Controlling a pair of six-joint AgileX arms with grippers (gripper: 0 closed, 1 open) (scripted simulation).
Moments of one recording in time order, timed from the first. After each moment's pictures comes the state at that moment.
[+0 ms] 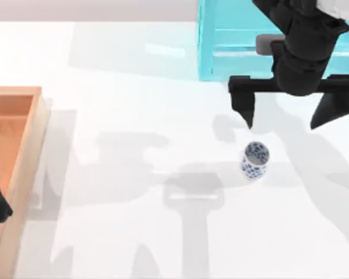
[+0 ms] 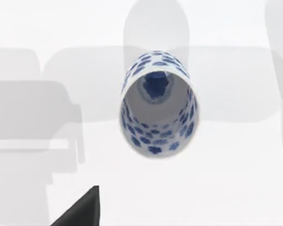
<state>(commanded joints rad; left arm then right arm) 0.00 0.00 0.00 0.00 0.00 0.00 0.46 2.03 1.80 -1.33 0.00 0.47</state>
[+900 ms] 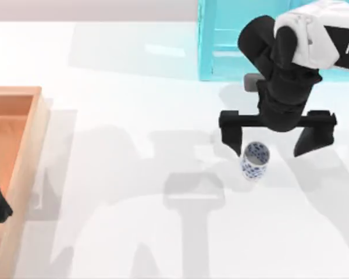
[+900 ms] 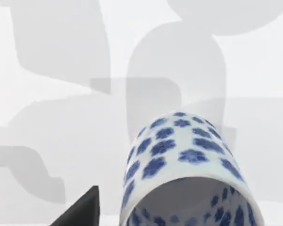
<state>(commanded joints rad) 0.00 0.00 0.00 0.00 0.00 0.00 0.46 2.10 1.58 -1.04 0.00 0.48</state>
